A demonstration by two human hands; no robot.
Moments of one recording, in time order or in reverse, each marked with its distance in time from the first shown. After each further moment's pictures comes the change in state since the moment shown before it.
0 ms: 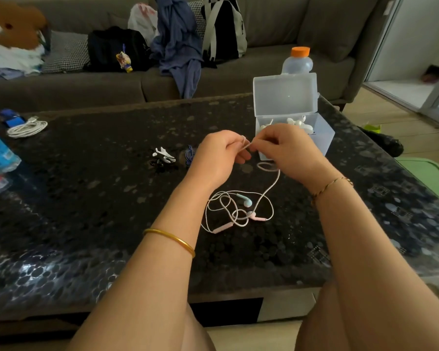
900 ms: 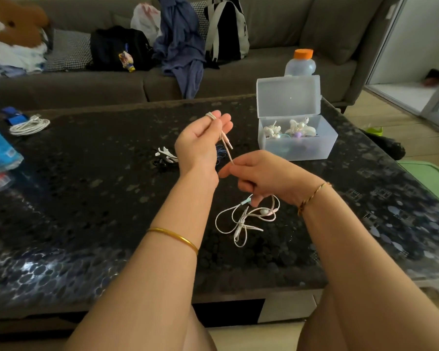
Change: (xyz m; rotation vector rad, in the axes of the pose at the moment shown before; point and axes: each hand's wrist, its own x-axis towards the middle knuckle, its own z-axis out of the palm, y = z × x) left_hand -0.001 0.005 -0.006 -0.909 0.441 -0.244; right_hand -0.010 -0.019 0.023 0.363 -0.540 0.187
